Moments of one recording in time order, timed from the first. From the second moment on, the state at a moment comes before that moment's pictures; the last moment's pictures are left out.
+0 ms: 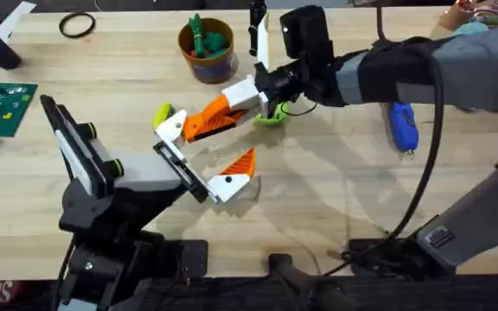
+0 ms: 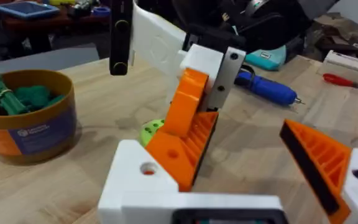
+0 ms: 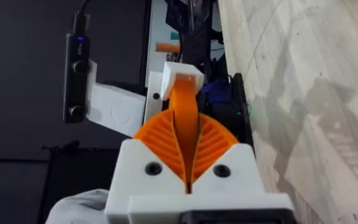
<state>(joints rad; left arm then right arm) -0.20 0.00 0.01 -0.05 0.64 -0.07 0.54 1.88 1.05 0.25 -1.43 0.83</state>
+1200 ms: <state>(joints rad) -0.17 0.00 0.01 -0.09 0.88 -0.08 0.56 1.88 1.04 0.24 -1.43 0.82</state>
